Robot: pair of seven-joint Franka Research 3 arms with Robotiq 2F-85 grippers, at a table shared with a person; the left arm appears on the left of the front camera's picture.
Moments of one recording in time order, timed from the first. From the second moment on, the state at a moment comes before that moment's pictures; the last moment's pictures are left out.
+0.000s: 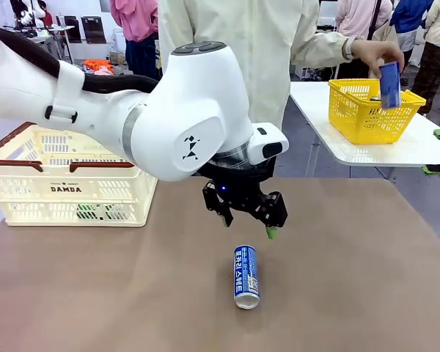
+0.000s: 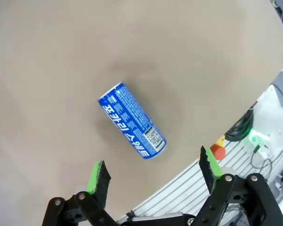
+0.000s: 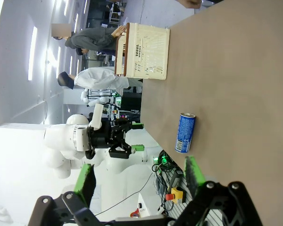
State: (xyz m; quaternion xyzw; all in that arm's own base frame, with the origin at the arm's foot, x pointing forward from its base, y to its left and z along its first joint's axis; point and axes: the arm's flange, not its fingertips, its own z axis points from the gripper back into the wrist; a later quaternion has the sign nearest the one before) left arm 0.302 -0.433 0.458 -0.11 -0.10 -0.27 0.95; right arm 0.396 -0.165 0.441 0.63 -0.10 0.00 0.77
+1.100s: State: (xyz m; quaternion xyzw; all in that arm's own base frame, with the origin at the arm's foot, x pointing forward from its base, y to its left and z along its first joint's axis) left arm 0.279 -0.079 0.600 -0.31 -0.09 -0.17 0.93; right arm 0.396 -0.165 0.441 0.63 -0.10 0.00 0.77
